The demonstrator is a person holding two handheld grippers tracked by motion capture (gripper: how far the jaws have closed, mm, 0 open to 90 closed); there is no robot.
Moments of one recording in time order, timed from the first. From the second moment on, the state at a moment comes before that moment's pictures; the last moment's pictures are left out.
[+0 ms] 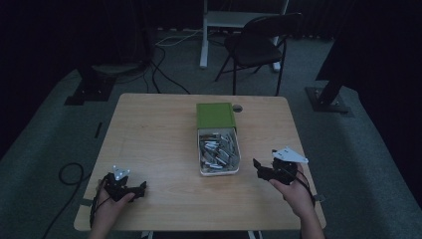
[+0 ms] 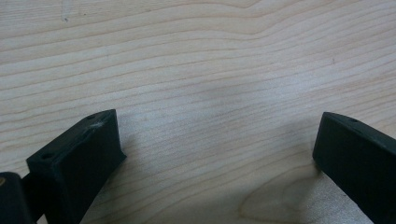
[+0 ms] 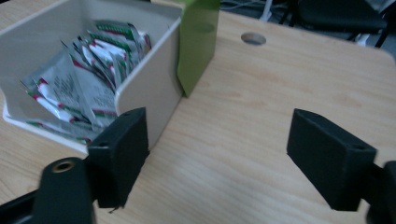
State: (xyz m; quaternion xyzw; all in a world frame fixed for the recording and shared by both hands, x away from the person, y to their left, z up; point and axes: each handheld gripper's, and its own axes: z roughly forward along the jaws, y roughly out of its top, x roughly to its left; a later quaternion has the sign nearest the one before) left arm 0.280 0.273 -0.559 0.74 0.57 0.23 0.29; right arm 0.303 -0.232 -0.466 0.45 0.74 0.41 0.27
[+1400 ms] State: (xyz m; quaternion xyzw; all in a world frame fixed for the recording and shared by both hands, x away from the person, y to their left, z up) left arm 0.280 0.273 -0.559 0.74 0.57 0.23 0.29; right arm 0.320 -0.144 -0.465 0.33 0.81 0.42 0.25
